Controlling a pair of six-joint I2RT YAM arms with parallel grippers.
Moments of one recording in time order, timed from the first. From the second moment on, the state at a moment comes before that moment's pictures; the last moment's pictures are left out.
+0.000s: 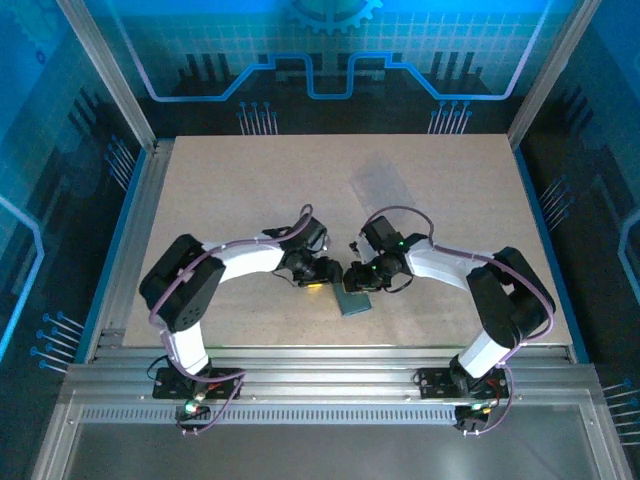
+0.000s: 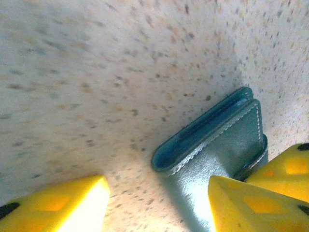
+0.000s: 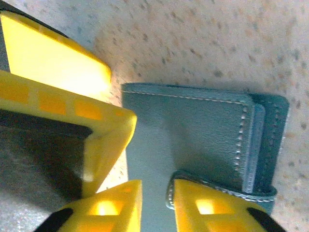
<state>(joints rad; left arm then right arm) -0.64 1.78 1.01 -0.38 0.36 -0.67 0.58 1.62 0.89 -0.45 -0.47 0.47</state>
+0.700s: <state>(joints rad) -0.53 1.10 0.79 -0.29 0.11 -0.61 0.58 1.37 0.98 -0.44 -0.21 0.36</state>
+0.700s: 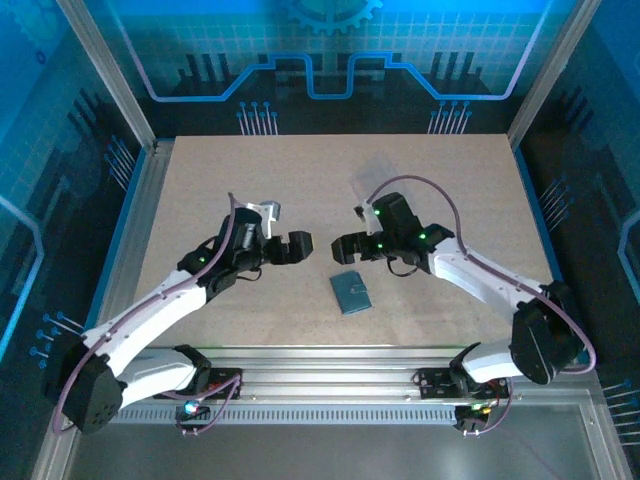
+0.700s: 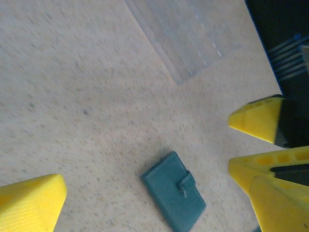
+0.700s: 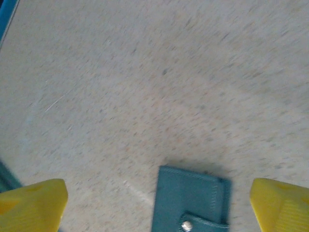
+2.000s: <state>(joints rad) -0.31 1.50 0.27 1.01 -0.67 0.04 0.15 1.26 0.35 0.44 0.35 0.09</state>
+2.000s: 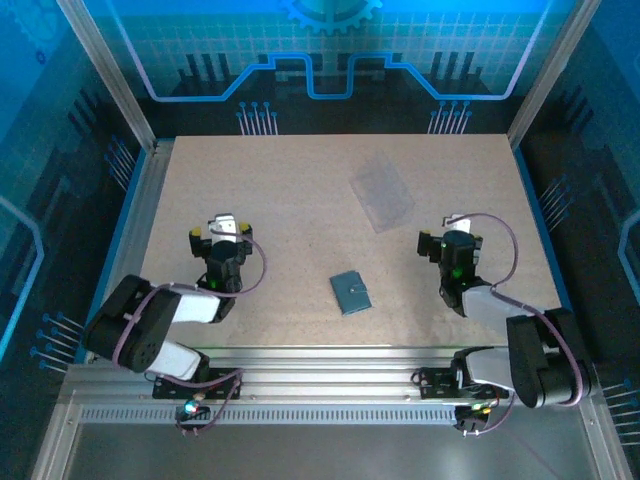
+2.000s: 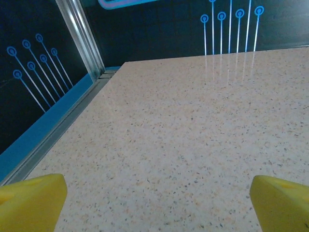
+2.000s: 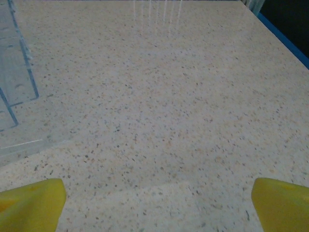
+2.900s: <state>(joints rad) -0.07 1.57 0.30 1.00 -0.28 -0.05 0.11 1.49 0.39 0.69 0.16 -0.04</state>
